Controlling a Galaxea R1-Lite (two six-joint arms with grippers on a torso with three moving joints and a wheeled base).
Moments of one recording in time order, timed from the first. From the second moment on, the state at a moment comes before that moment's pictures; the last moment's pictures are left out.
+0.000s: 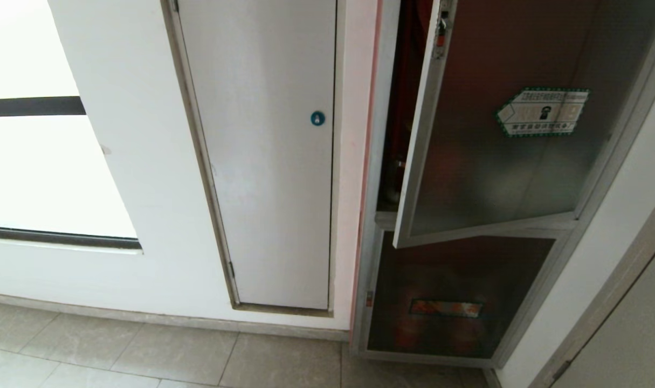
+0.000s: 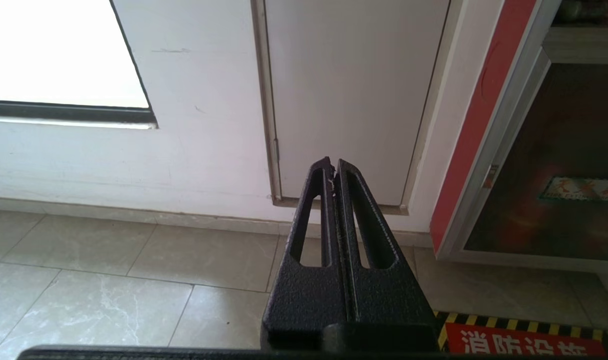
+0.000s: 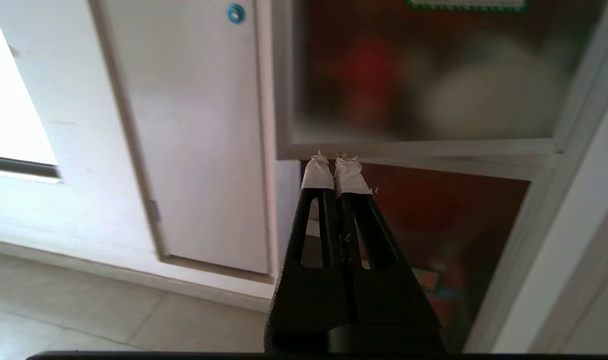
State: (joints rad) left arm -0.01 0.00 0.00 0.00 0.01 0.00; right arm 0.01 0.05 -0.31 0.07 0.12 0.04
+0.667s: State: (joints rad) left arm -0.01 0.00 0.00 0.00 0.01 0.00; right arm 0.01 0.00 -0.01 -0.04 0.00 -0.02
